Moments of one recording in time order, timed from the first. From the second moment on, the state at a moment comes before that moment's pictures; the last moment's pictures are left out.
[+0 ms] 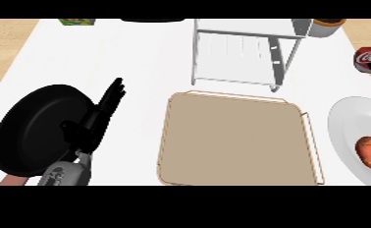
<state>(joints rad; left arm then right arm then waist) -0.12 0.21 -0.16 -1.34 0.13 -0.02 -0.12 -0.45 -0.78 -0.17 -1.22 0.25 0.22 -0.03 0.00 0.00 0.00</state>
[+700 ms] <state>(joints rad) -0.15 0.18 -0.15 -1.30 0.10 -0.05 -0.12 -0.99 -0.65 -0.10 -1.04 0.26 0.29 0.29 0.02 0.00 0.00</state>
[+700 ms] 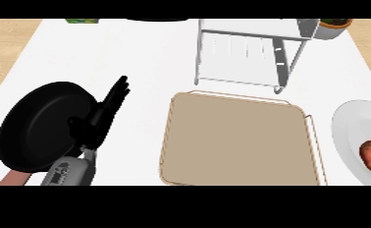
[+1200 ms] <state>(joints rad) -0.16 0.15 -0.15 -1.30 0.07 -0.04 -0.12 -1.24 -0.49 -0.04 -0.72 0.37 0.22 0.27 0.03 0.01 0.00</state>
